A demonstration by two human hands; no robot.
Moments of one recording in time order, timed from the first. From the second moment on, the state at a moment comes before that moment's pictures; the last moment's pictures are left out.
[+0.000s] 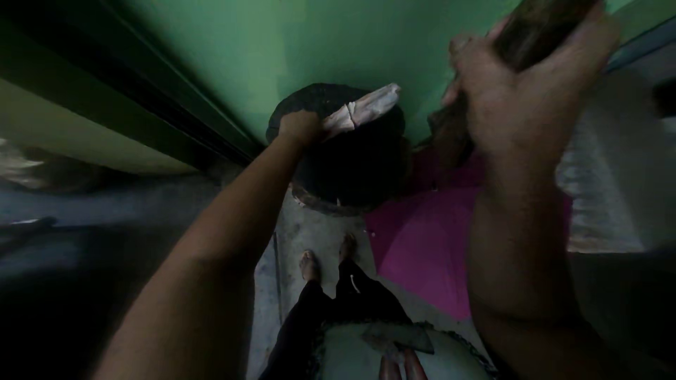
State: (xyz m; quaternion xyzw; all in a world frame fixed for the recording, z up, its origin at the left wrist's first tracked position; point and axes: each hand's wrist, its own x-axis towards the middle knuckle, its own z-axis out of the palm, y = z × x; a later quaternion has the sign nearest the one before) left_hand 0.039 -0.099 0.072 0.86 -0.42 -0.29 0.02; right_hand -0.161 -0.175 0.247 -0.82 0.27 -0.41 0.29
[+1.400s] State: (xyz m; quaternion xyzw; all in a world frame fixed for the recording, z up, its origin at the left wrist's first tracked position) left_hand -0.011 -0.039 -0.022 0.88 -0.30 -0.26 0.26; right_hand -0.176 -0.140 0.097 -0.81 0.50 -0.08 0.31
